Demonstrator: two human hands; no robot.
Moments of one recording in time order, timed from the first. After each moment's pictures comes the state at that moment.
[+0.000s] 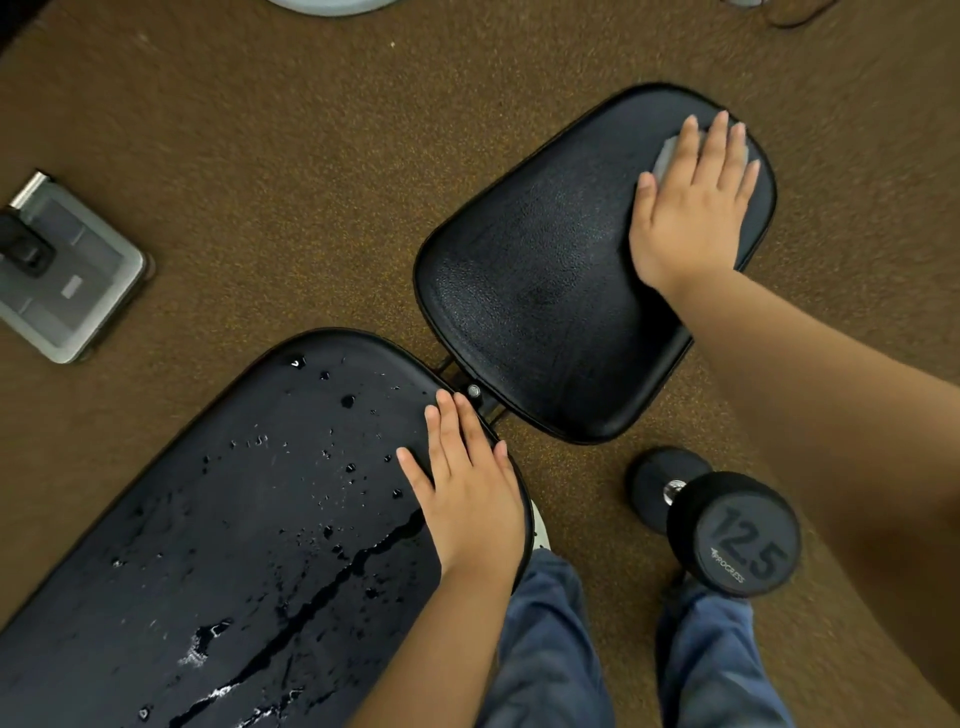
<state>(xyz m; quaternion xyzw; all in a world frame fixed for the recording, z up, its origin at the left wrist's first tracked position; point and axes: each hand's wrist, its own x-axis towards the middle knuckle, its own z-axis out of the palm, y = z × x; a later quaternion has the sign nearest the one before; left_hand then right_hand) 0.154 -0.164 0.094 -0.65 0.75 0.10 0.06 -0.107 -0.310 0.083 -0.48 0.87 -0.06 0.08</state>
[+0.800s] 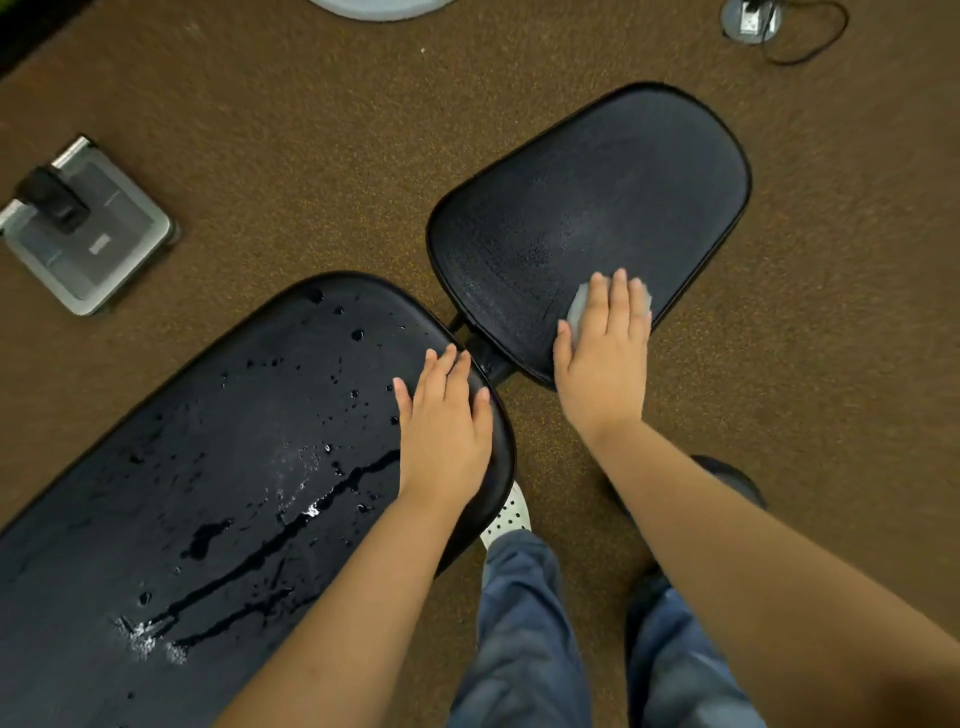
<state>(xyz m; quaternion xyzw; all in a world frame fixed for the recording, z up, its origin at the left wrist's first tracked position) 0.172 -0.173 0.136 -0.62 0.74 0.27 0.01 0.009 -0.173 0.097 -0.53 0.83 -0.10 0.14</state>
